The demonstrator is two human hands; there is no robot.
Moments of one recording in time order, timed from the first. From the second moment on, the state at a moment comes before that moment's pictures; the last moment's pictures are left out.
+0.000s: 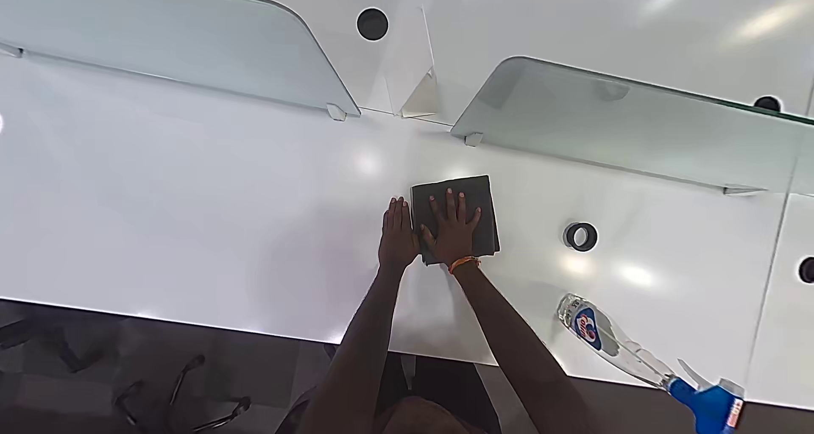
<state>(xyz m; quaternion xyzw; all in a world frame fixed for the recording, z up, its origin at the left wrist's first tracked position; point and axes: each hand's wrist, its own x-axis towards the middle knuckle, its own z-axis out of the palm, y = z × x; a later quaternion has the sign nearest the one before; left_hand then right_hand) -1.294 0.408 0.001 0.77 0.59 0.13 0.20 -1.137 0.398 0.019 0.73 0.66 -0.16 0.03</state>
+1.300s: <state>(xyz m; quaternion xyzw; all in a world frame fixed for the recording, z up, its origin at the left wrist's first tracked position) -1.414 0.455 0.005 0.82 0.52 0.11 0.21 -1.222 0.563 0.020 0.84 0.53 -0.12 -0.02</state>
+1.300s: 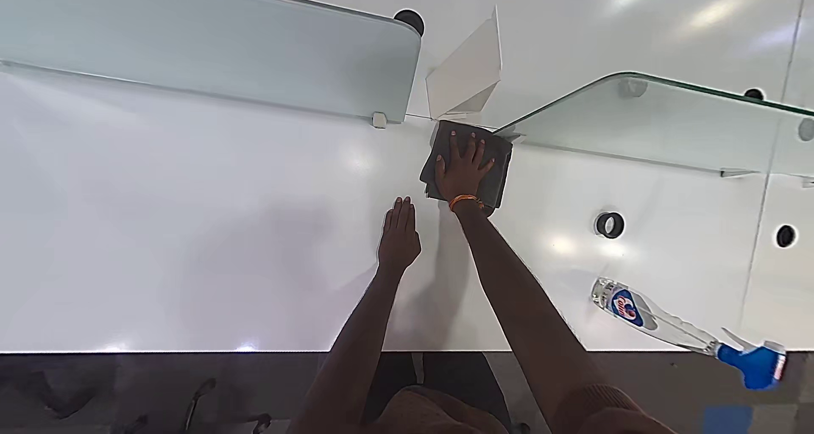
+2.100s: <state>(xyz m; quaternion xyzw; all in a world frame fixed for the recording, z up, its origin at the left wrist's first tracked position) -1.416 0.452 -0.010 0.83 0.52 0.14 0.17 -1.235 0.215 0.038 0.73 0.65 -0.21 0.04</state>
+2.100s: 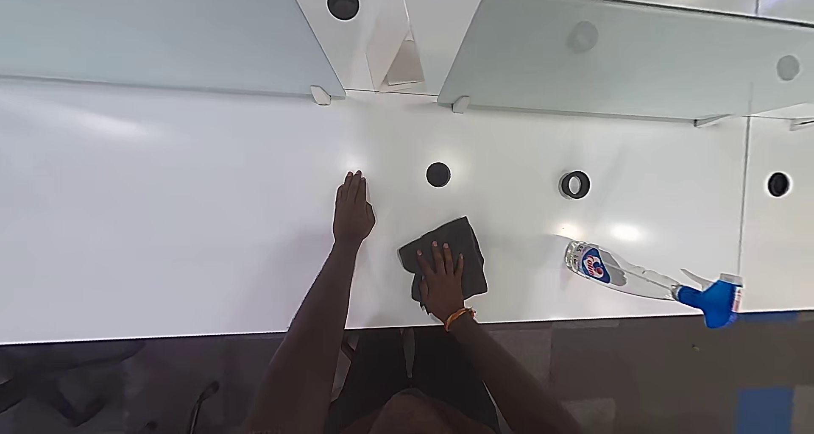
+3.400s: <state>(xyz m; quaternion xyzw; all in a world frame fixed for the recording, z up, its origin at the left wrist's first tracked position) -1.416 0.454 -0.010 0.82 0.53 0.14 0.17 -1.193 0.408 0.008 0.79 0.59 -0.15 -0.05</state>
